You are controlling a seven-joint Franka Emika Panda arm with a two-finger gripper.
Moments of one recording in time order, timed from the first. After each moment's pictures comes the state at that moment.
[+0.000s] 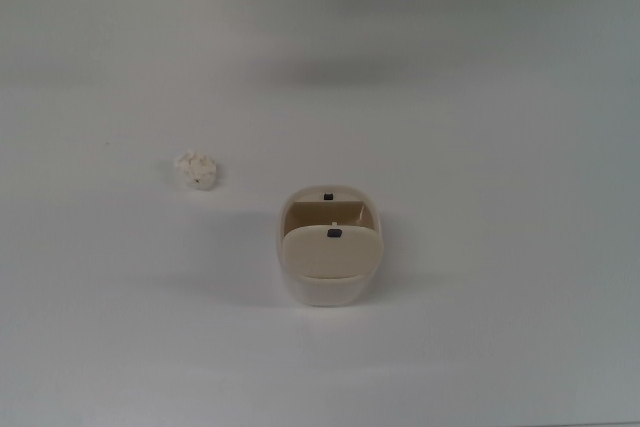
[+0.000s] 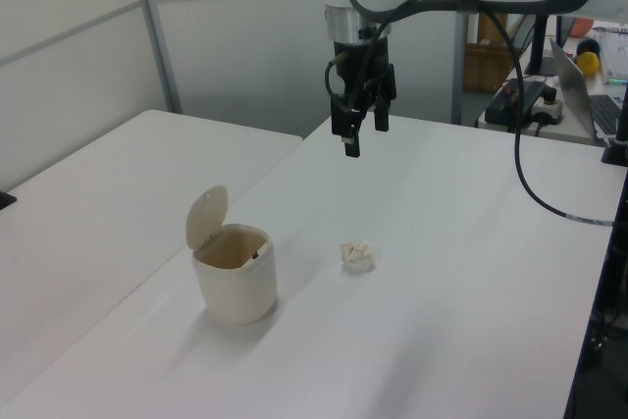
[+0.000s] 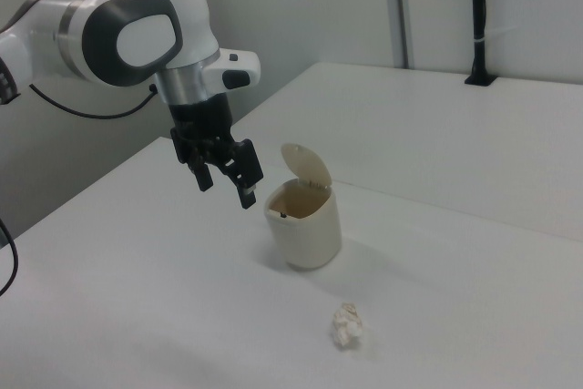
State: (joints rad) arm 0.06 0.01 -0.07 -1.53 0.00 1.52 0.05
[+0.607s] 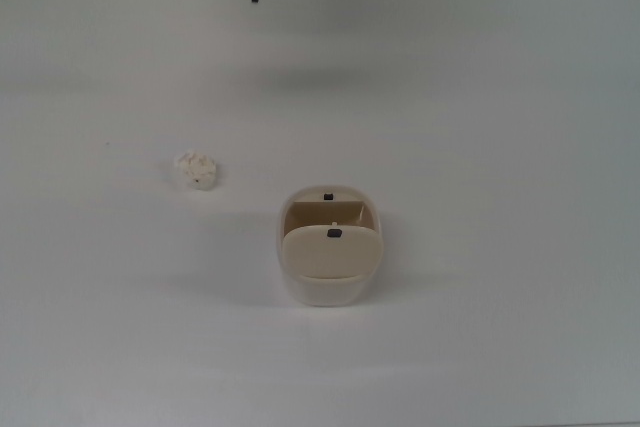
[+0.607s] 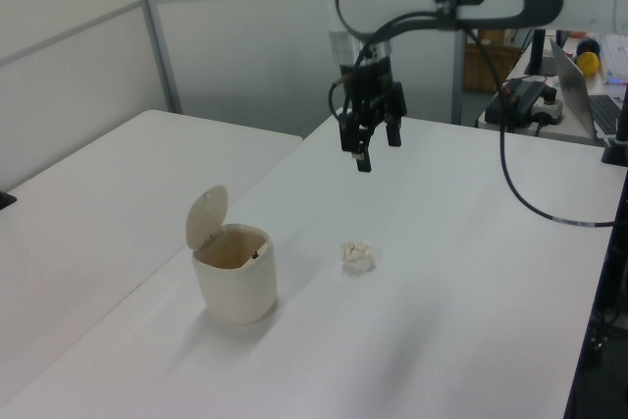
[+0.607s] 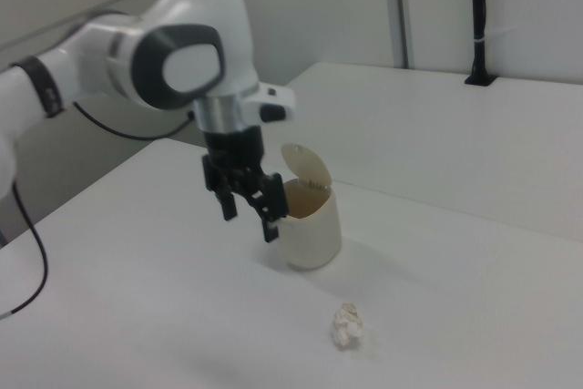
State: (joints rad) arm 0.03 0.09 -0.09 -1.55 0.00 1.49 0.05
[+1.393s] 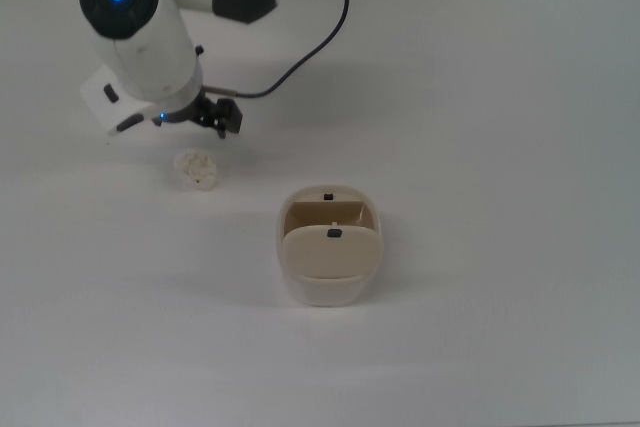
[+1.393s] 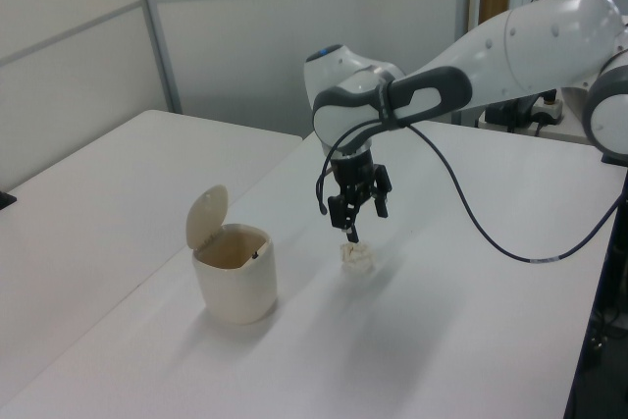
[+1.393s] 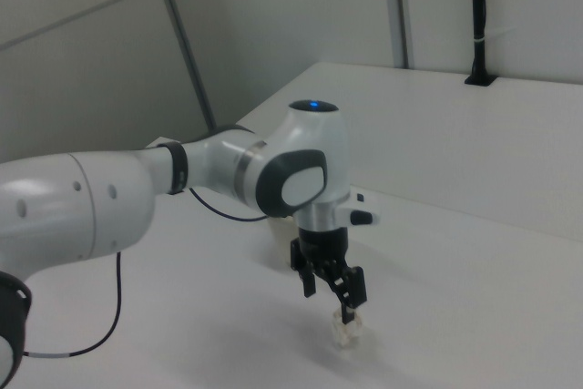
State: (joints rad) arm -0.06 0.38 -0.09 -1.64 0.00 1.83 0.05
